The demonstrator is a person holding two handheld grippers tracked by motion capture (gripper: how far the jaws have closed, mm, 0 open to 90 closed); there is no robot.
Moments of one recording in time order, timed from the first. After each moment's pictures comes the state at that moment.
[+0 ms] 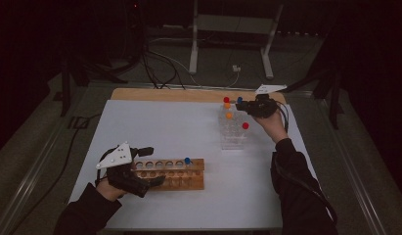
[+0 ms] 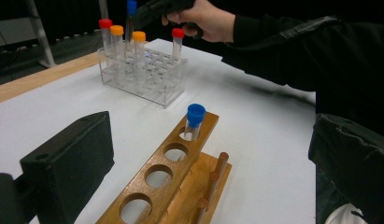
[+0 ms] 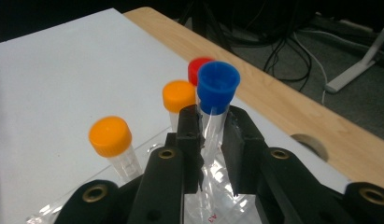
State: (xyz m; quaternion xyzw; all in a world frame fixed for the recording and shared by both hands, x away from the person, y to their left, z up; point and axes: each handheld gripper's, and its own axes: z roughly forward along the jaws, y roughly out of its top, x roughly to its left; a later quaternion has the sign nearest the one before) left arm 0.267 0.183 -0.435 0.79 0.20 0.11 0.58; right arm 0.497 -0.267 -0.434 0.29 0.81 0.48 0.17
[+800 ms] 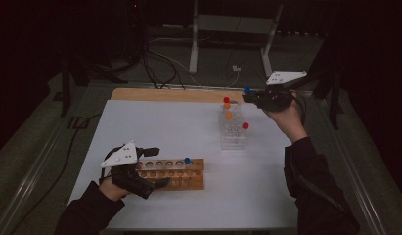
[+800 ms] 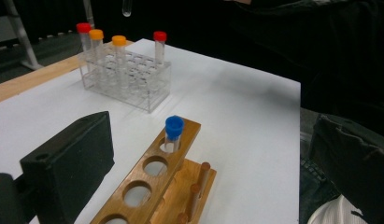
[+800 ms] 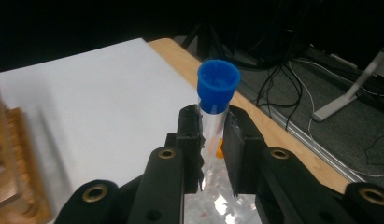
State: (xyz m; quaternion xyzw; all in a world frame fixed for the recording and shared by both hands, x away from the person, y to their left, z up) left arm 0.264 0.167 -0.423 0.80 0.18 0.09 0.57; right arm 0.431 -0.260 -0.344 0.24 0.82 0.48 0.20
